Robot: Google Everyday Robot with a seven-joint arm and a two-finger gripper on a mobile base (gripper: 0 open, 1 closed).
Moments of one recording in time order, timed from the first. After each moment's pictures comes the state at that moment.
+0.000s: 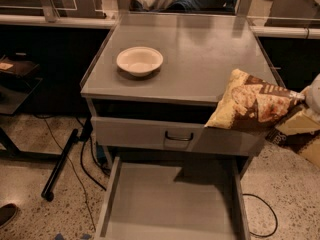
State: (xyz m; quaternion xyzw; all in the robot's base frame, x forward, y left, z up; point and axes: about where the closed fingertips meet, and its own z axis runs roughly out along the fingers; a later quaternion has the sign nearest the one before) arm 0.456 -0.285 0.883 -0.48 0.85 -0.02 0.21
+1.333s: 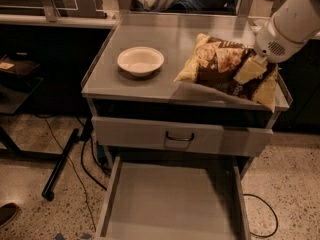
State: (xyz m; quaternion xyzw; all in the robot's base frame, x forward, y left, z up) arm 0.590 -0.228 0.912 -0.49 0.84 0.00 0.22
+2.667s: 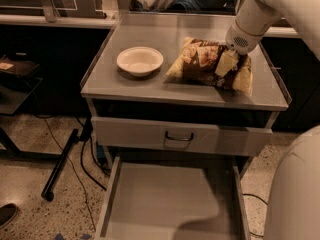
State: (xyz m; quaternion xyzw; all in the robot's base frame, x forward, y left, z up) arm 0.683 -0.202 0.868 -0.51 0.84 -0.01 0.17
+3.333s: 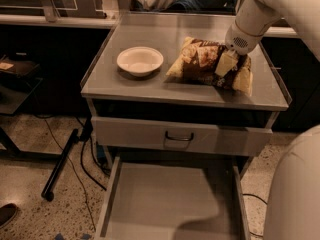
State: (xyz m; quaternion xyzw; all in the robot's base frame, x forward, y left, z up) arm 0.683 -0.202 0.867 -0.51 0.84 -0.01 0.17
